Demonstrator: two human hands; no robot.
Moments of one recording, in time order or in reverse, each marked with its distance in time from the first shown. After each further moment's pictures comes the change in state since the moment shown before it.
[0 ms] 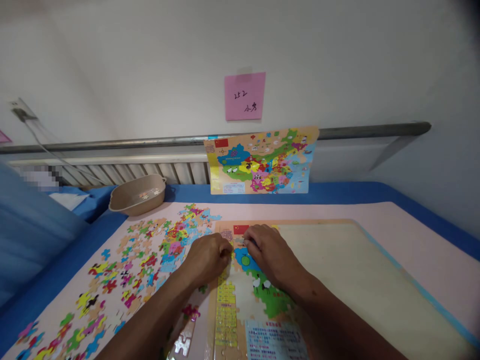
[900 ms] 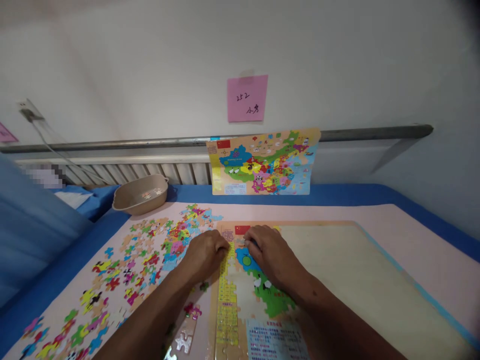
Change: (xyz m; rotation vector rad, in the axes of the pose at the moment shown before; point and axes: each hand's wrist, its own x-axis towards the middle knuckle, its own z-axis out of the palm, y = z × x) left_hand -0.005 -0.010 0.001 0.007 0.067 0.113; right_hand -0.001 -0.003 -0.002 -0.009 -0.012 -0.001
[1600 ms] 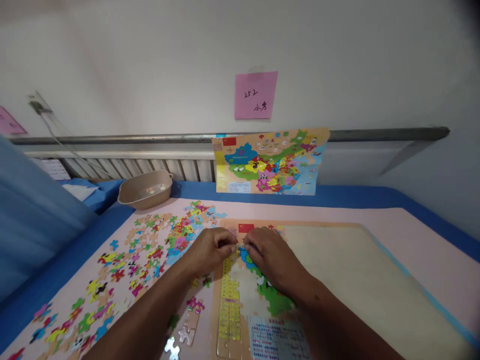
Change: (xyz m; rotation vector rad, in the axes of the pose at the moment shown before) left_hand 0.000 -0.005 -0.003 -0.489 0.133 -0.010; right_hand 0.000 -0.004 0.005 -0.031 -0.103 -0.052
